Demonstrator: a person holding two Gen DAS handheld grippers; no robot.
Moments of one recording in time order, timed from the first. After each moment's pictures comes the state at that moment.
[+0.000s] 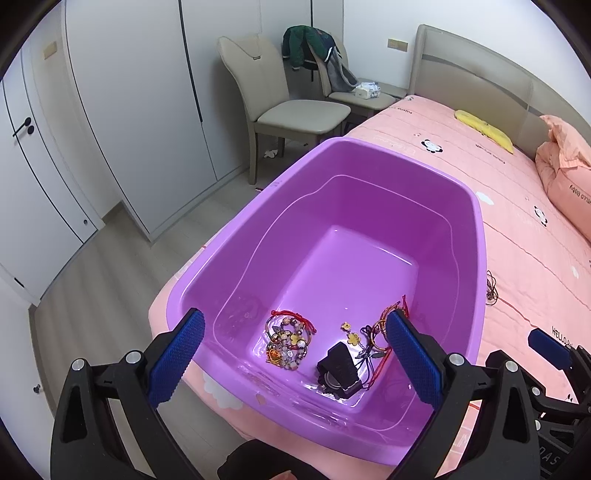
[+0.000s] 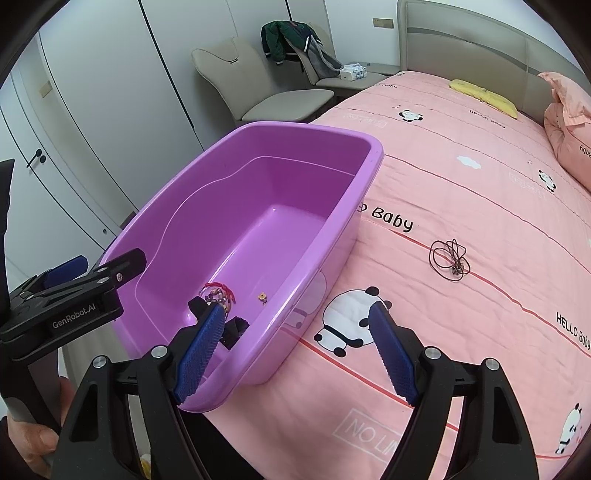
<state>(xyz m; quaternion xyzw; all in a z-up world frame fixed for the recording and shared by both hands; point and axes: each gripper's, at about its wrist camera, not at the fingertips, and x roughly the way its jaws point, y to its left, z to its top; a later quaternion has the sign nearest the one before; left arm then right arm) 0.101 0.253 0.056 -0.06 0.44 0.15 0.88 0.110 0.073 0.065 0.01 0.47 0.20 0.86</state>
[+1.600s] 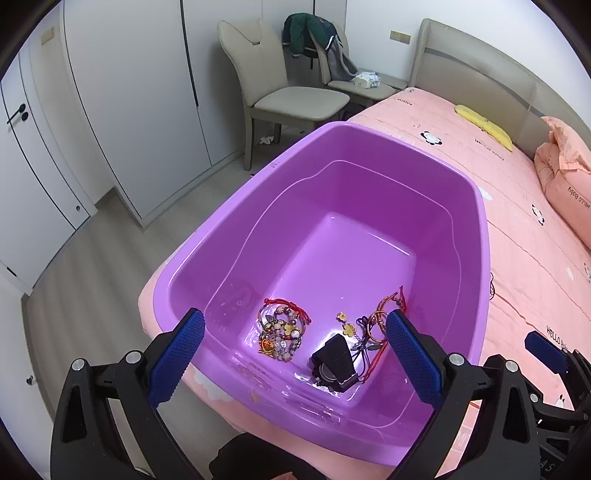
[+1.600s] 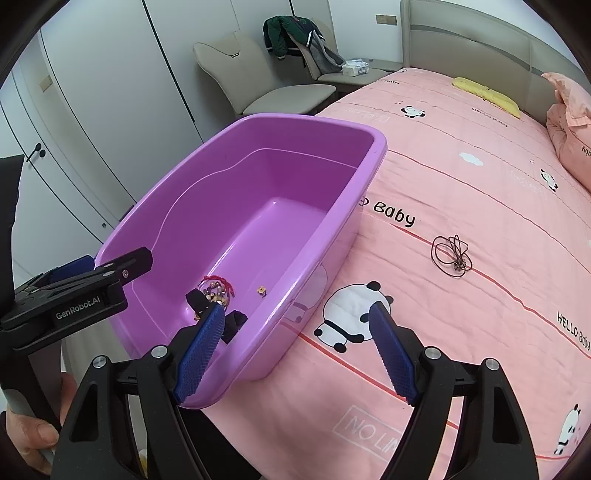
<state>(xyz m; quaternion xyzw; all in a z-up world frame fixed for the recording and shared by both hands) 0.103 0.257 0.044 -0.08 0.46 0.14 0.87 0.109 0.072 0.058 0.00 0.48 0.20 0.85</state>
